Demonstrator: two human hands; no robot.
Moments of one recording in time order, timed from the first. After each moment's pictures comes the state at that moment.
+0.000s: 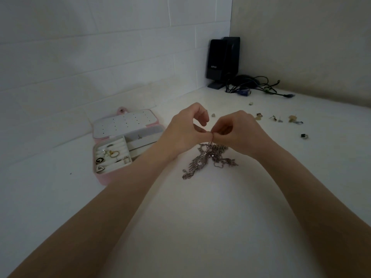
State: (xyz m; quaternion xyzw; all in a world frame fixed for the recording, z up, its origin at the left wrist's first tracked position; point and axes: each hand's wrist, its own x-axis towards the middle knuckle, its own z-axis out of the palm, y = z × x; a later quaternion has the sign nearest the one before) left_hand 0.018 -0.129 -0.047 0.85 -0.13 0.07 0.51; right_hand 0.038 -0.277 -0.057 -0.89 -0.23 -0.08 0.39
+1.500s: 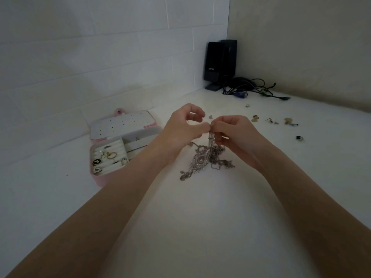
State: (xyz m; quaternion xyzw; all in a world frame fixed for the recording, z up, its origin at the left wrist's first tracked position) left_hand 0.017 -0.134 -0.045 0.78 -0.06 0.05 0.62; right_hand 0.037 -0.274 -0.063 -0.68 -0.15 0.07 0.71
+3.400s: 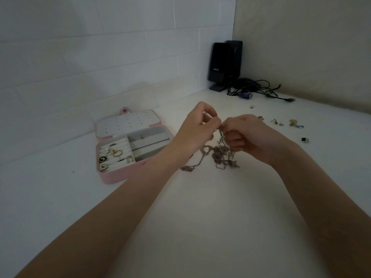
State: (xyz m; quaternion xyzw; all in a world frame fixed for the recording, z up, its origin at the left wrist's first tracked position) left_hand 0.007 -0.148 -0.039 0.80 -0.08 0.05 0.59; right_hand 0.035 -0.286 -0.049 -0.72 -0.14 0.15 0.66
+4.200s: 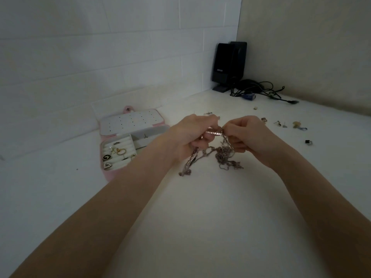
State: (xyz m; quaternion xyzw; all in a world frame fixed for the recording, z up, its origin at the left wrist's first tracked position) left_hand 0.013 -0.135 -0.031 0.69 0.04 -0.11 0.72; right_hand 0.033 -0.282 -0.053 -0.77 -0.17 0.09 0.61
